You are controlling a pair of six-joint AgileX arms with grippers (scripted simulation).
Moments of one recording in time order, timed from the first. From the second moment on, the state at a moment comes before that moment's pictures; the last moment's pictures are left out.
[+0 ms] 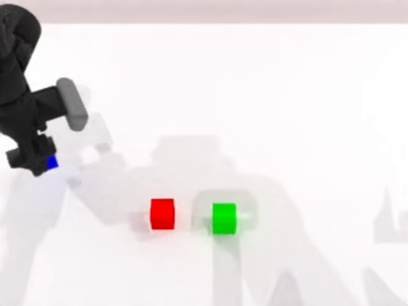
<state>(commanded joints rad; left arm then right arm) -0.08 1.96 1.42 -1.04 0.01 1.06 0.01 0.00 0.00 0.00 0.00 0.00</state>
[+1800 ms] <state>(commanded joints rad) -0.90 2.38 2.21 -1.39 0.01 0.67 0.01 0.00 0.00 0.00 0.00 0.00</state>
